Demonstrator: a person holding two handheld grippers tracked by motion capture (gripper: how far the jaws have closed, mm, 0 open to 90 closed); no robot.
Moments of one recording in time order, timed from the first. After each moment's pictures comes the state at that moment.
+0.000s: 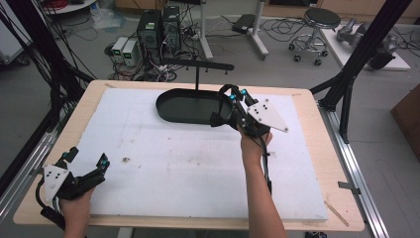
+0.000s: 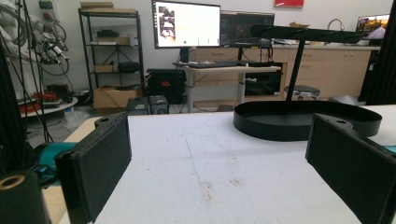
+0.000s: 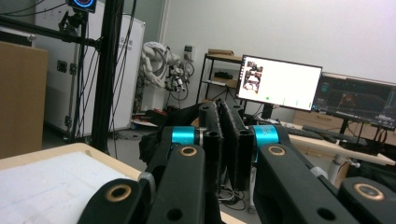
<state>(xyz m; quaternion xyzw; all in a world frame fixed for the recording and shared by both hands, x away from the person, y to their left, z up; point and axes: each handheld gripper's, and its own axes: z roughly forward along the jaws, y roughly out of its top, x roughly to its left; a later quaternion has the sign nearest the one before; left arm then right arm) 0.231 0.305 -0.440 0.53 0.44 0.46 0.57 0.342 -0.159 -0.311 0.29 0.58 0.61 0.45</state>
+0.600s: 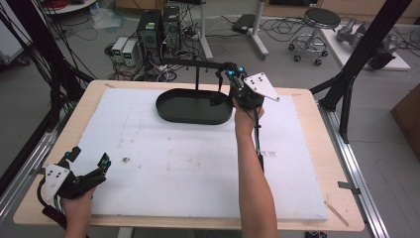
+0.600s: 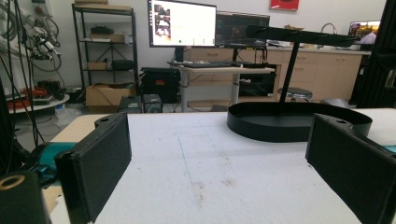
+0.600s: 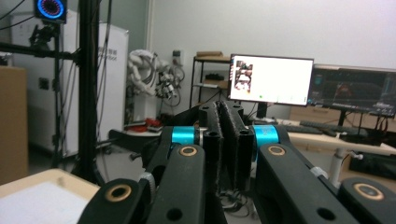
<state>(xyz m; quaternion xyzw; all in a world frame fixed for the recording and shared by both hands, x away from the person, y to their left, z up) 0.233 0.304 -0.442 0.52 0.44 0.45 0.58 0.425 -0.153 -0.307 0.33 0.55 0.63 0.44</state>
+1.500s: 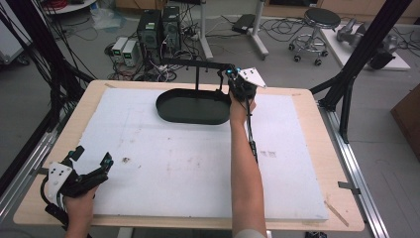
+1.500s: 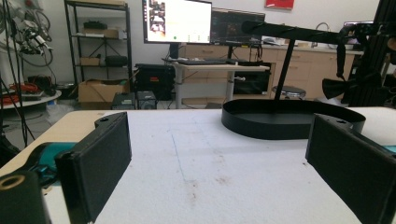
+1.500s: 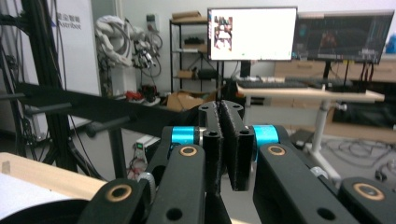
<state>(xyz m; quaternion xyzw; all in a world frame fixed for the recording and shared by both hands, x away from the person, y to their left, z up) 0.238 0.302 -0.445 0.53 0.44 0.43 0.58 0.505 -0.151 -0.358 0.41 0.57 0.58 0.42</state>
